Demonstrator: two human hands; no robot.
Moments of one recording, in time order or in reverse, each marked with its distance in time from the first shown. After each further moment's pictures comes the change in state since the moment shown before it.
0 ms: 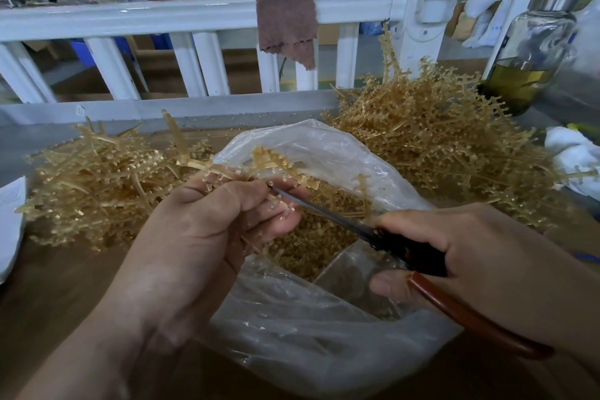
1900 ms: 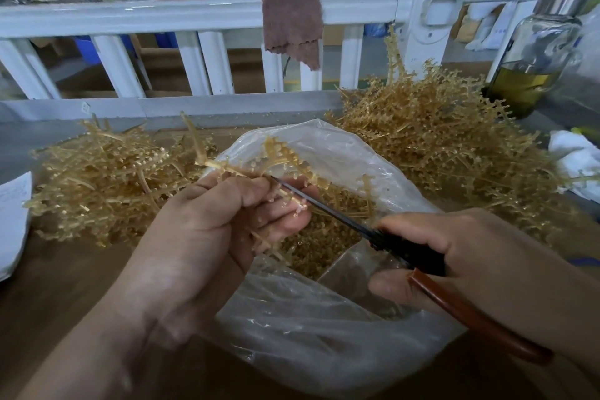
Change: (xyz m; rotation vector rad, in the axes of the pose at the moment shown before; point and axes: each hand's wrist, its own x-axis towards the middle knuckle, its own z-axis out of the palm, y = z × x) left_hand 0.000 0.001 -0.002 -0.128 0.095 -0.099; right_hand 0.004 0.002 0.005 0.077 0.025 -0.025
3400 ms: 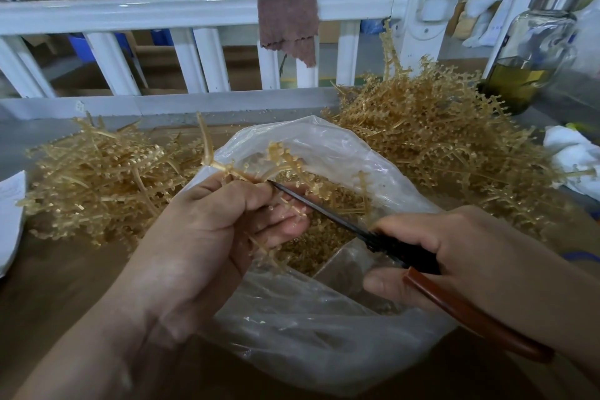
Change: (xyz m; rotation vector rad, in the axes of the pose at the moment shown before) left_hand 0.003 -0.006 0.000 0.103 -0.032 -0.037; right_hand 0.000 0.000 0.001 -0.046 -0.007 -0.051
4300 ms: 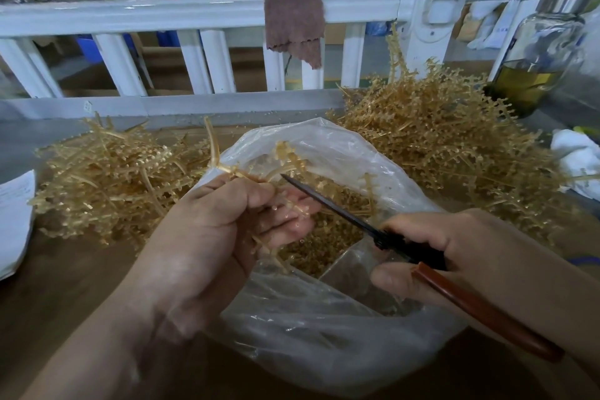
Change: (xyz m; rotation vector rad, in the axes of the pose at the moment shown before) left_hand -0.001 0.000 -0.005 -0.041 -0.040 0.015; right_hand 0.000 0.003 0.002 0.052 0.025 0.042
